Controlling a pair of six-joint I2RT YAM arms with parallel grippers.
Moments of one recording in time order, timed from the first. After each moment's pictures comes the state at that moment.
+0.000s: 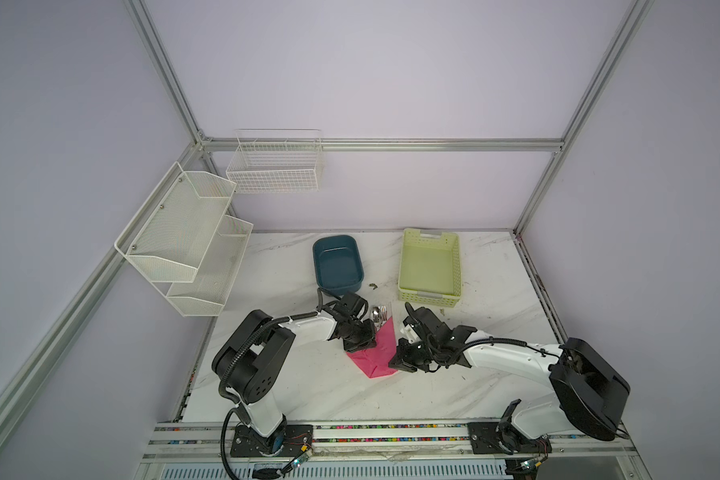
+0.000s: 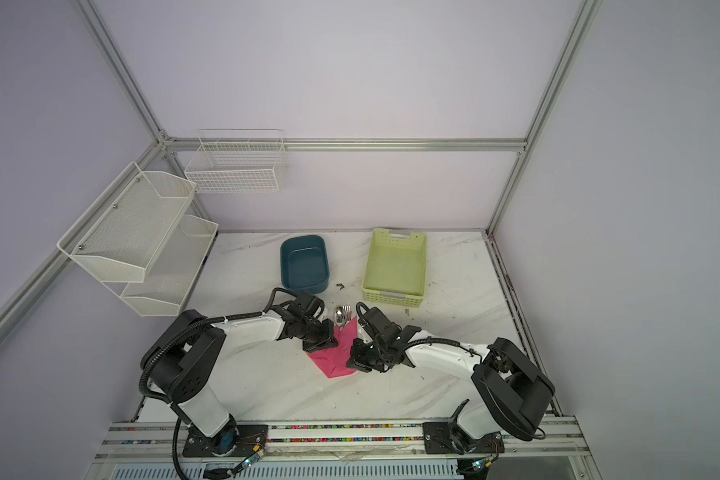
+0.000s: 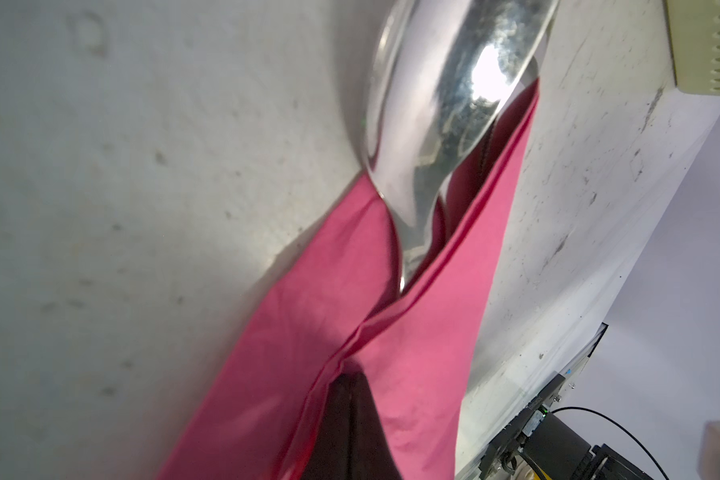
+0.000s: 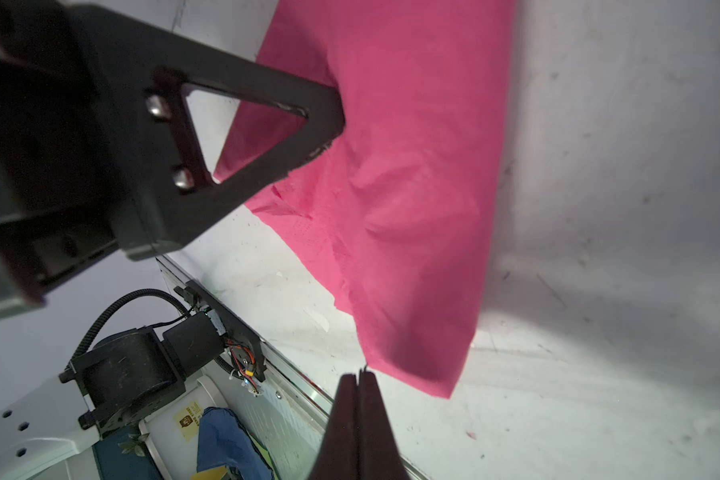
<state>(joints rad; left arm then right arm) -0.60 1.72 0.89 -0.30 0.41 -0.86 0.84 1.46 0.72 -0.25 -0.46 1.04</state>
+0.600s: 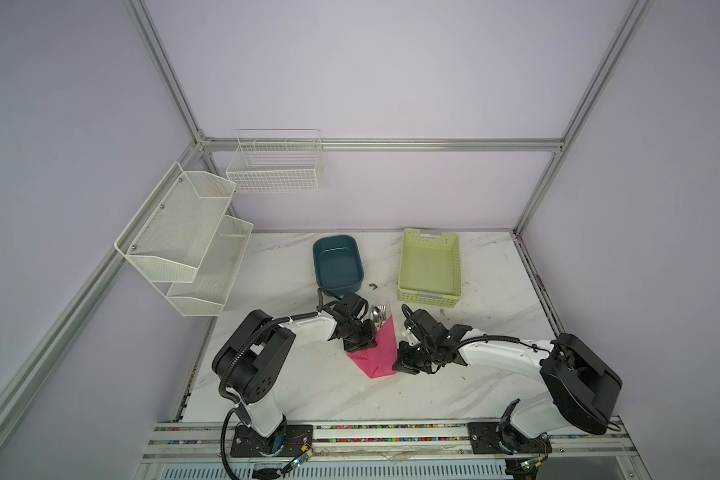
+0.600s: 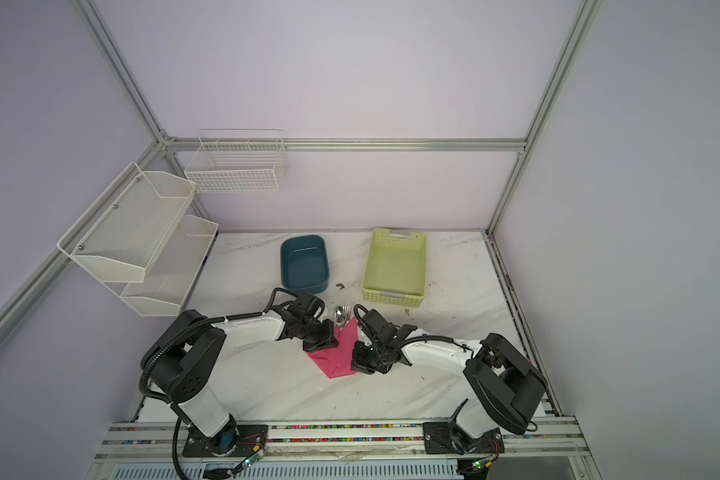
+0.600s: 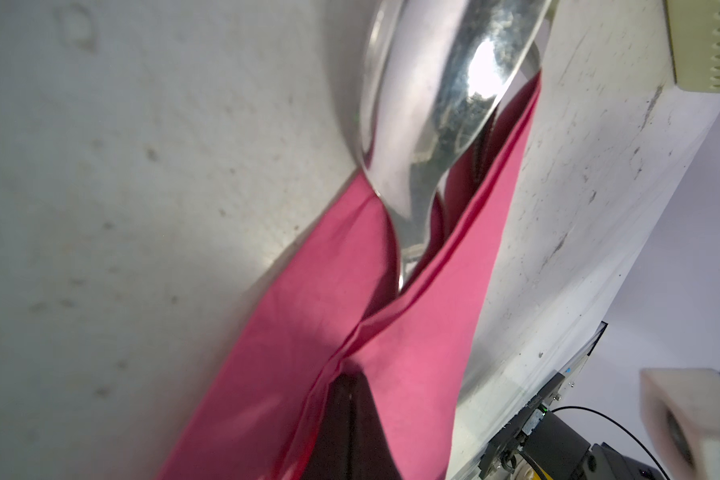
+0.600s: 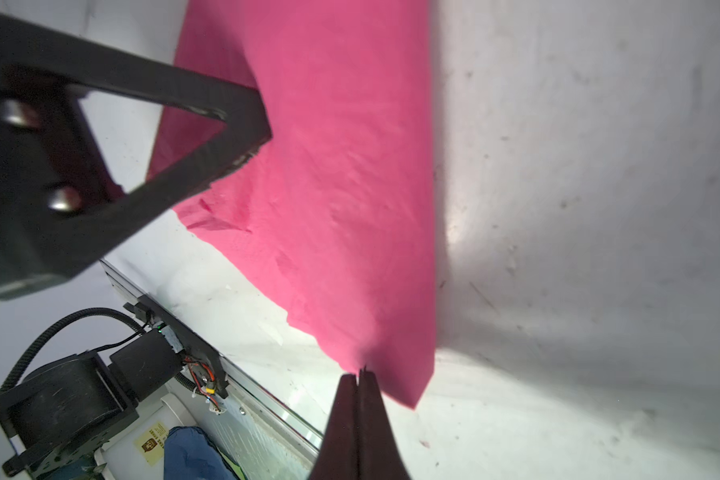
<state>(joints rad) -0.60 1.72 0.89 -0.30 0.41 -0.86 0.84 1.48 0.75 -0.32 -0.40 1.01</state>
